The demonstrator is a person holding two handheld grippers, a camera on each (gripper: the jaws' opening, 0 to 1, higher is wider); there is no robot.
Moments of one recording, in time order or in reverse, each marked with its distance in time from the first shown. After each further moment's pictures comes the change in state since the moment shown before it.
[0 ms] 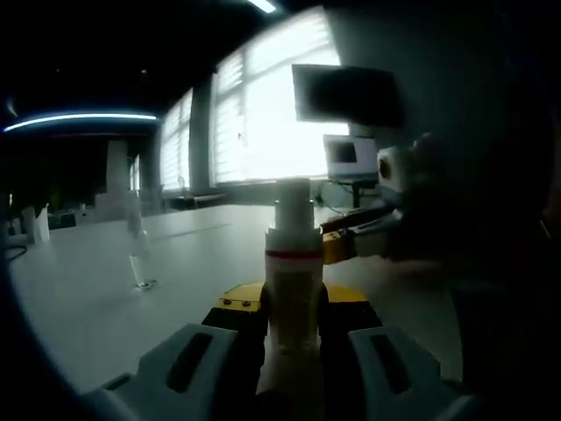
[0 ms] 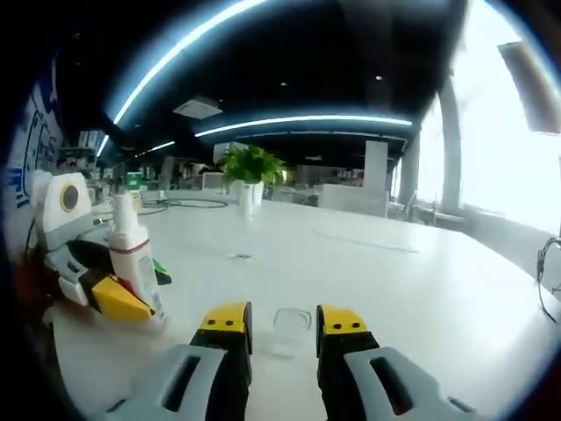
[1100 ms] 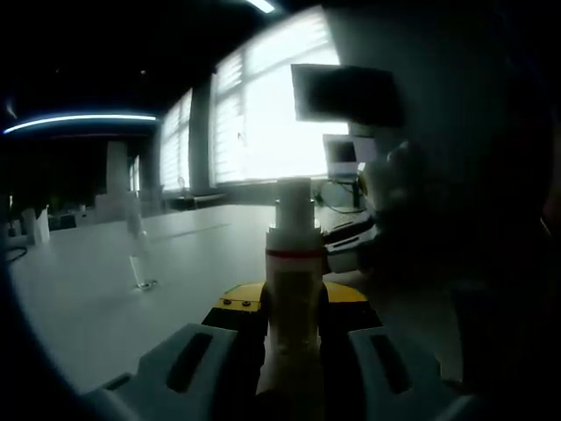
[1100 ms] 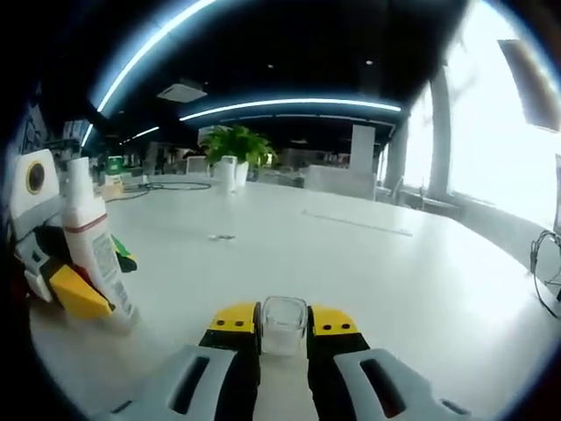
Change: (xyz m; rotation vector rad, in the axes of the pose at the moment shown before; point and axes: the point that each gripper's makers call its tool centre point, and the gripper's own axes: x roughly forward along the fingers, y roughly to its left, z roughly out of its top) left arm 0.000 -0.001 0.000 0.006 0.001 0.001; right arm 0.019 -0.003 -0.022 -0.003 0.082 -0.068
